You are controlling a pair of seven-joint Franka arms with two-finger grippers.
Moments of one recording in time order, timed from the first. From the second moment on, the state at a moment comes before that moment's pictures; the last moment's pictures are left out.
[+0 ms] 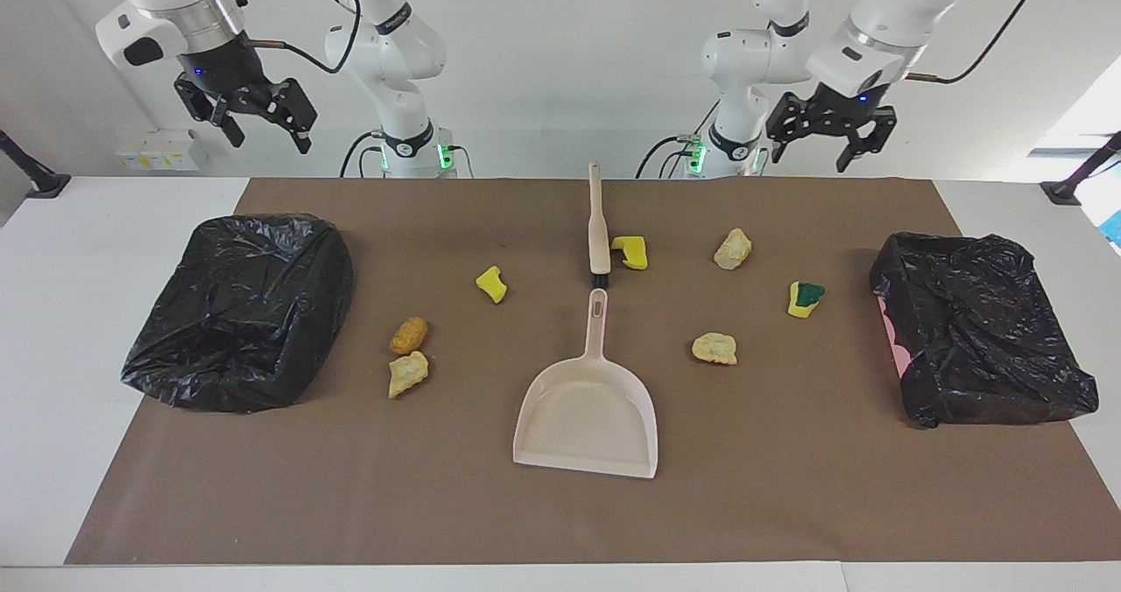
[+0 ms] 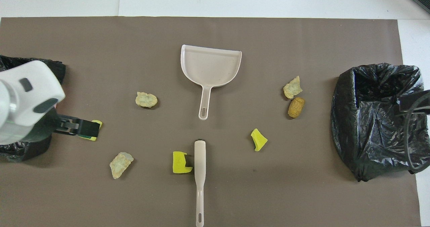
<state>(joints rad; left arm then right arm) -0.10 -0.17 -0.18 -1.74 -0.07 1.53 -0.06 -0.07 -0.05 0.03 -1.47 0.01 1.36 0.11</state>
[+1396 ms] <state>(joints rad) -0.11 -0.22 -0.85 -2.44 -0.32 2.20 -0.60 0.14 0.09 0.05 -1.60 0.01 1.65 0.17</state>
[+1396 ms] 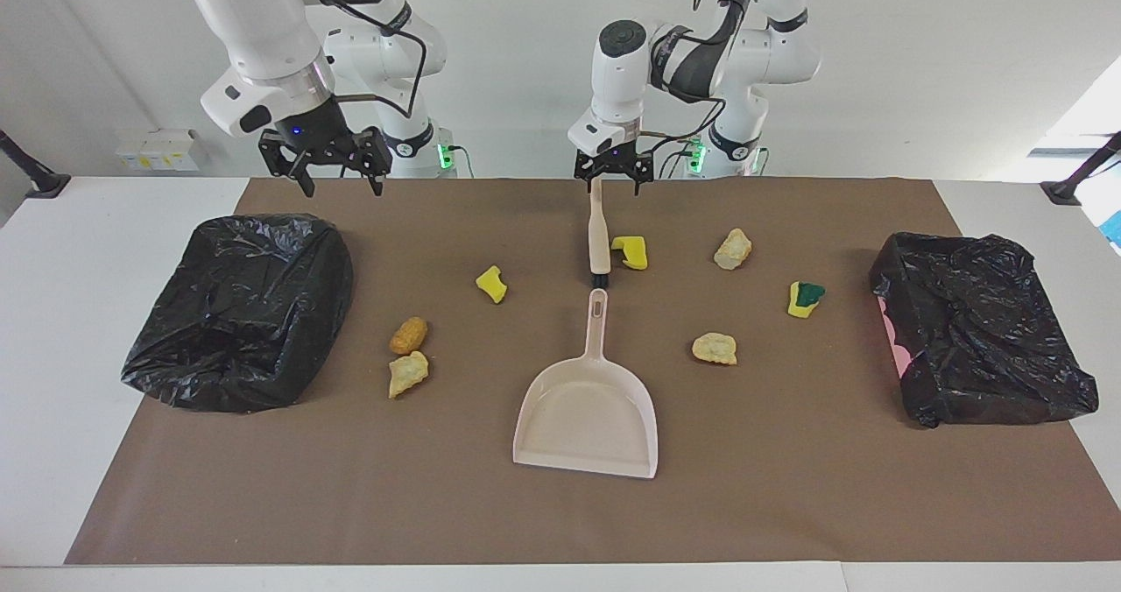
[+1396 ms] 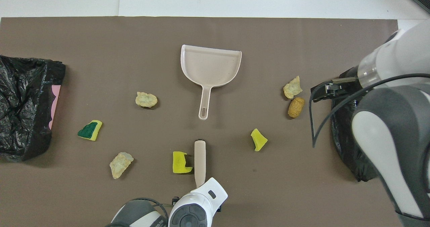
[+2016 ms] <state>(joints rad) -0.11 -0.21 -0.84 -2.44 -0.32 2.16 -0.59 0.37 0.25 0.05 -1.61 0.01 1.89 0.52</state>
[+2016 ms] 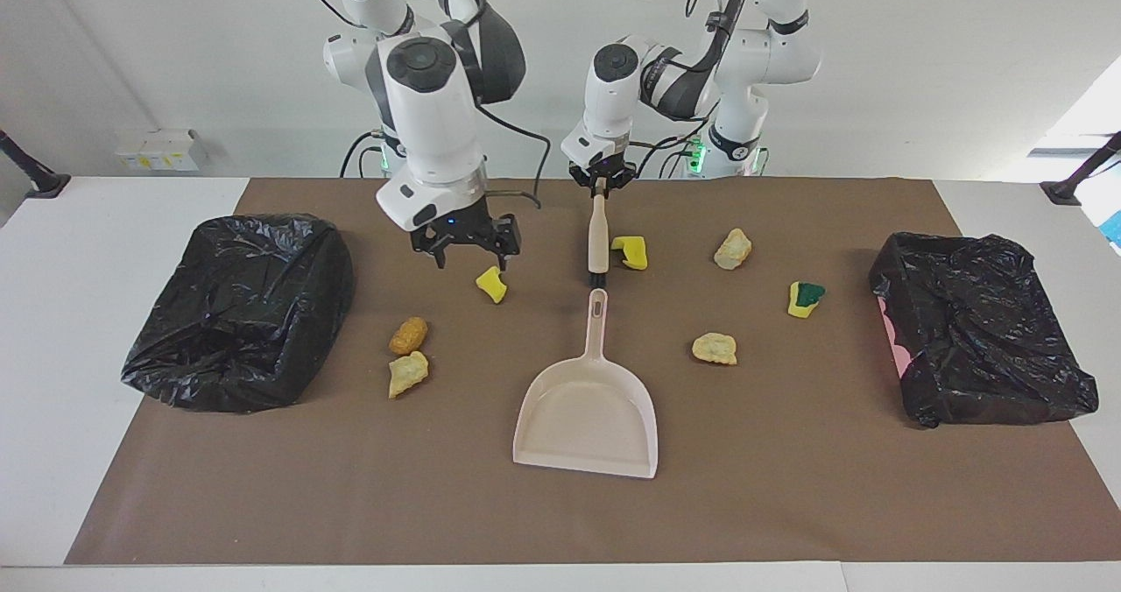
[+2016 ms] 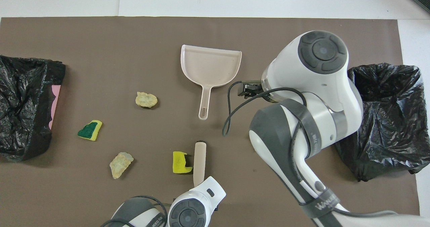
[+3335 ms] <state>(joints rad) -0.01 -0.22 -0.37 -2.27 -0.10 1.92 -0.36 0.53 0.42 0.05 -1.61 0.01 2.12 0.83</state>
